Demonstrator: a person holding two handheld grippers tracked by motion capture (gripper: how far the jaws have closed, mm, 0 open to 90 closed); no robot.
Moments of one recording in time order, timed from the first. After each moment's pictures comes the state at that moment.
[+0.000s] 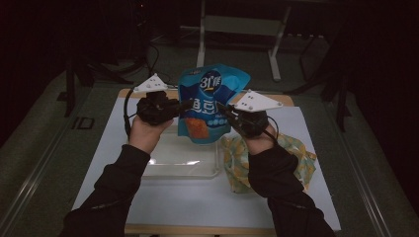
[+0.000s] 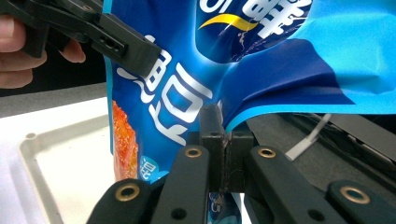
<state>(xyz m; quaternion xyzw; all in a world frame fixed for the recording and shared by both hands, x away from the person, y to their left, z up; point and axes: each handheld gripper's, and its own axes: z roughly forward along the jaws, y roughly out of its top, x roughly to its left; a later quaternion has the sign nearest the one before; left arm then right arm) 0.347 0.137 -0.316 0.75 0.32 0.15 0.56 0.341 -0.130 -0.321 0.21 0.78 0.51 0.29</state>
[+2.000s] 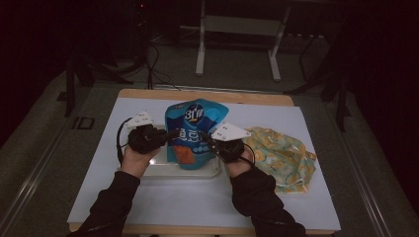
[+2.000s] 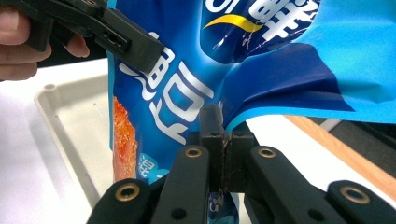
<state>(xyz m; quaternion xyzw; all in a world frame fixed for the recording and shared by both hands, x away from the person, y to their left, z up) 0.335 0.169 -0.421 0.75 0.34 0.11 0.55 0.328 -0.096 -0.414 0.22 0.81 0.48 0.25</state>
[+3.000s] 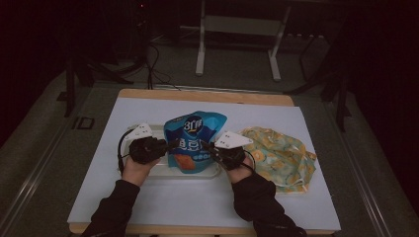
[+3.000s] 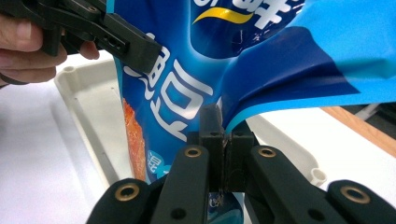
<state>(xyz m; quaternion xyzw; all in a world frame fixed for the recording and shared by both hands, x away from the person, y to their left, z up) 0.325 0.173 -0.451 0.75 0.32 0.11 0.56 0.326 -0.106 -0.442 0.22 0.81 0.50 0.21</state>
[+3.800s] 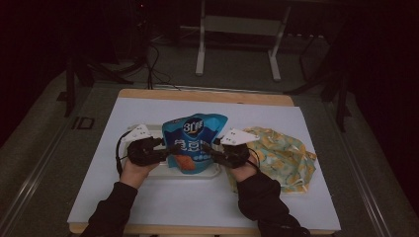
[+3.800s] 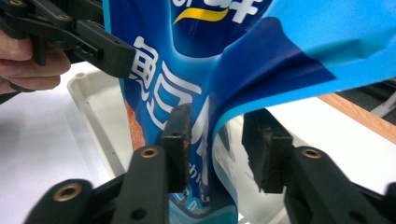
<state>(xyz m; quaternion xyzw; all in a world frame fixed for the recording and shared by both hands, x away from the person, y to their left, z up) 0.319 0.177 -0.452 0.75 0.33 0.10 0.57 0.331 -0.118 -0.438 0.22 0.81 0.51 0.18</state>
